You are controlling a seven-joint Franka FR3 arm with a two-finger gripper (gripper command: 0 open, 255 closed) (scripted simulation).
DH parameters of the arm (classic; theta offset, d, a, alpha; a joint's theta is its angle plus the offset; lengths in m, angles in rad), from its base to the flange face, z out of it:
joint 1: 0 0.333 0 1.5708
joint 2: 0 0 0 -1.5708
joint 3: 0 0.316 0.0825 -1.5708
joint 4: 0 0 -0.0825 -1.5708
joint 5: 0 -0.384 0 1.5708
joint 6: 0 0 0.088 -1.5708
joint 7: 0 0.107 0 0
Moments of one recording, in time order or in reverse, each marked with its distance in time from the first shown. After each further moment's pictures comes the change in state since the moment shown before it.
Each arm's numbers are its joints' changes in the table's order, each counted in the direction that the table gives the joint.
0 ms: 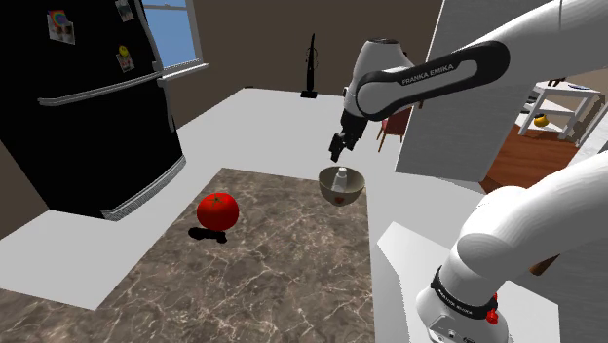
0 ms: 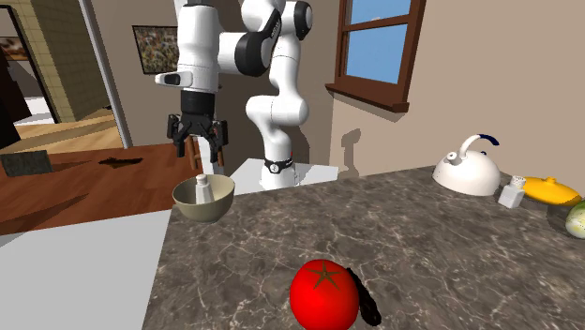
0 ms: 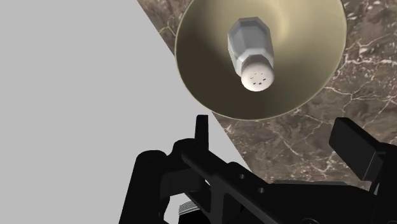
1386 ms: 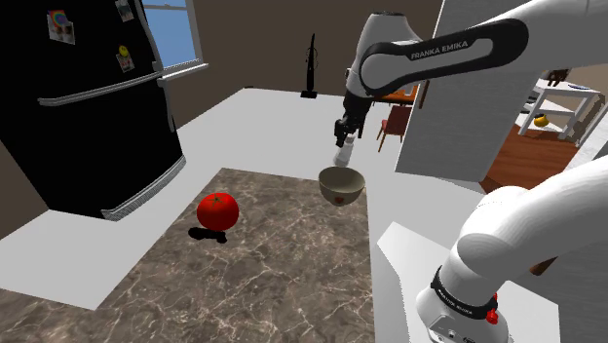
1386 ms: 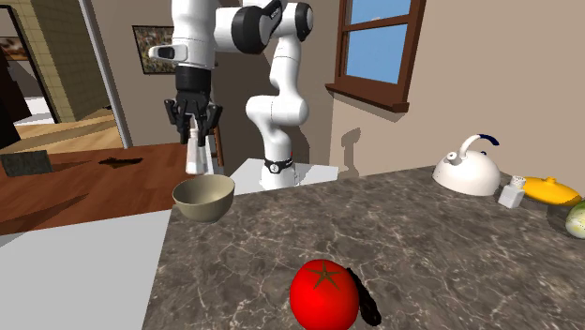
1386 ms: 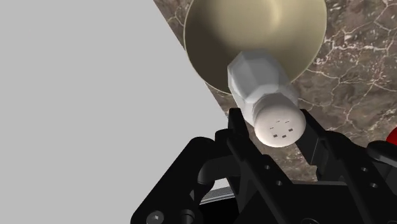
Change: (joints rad) arm 0.001 0.034 0.001 -0.107 -0.004 0.141 -0.007
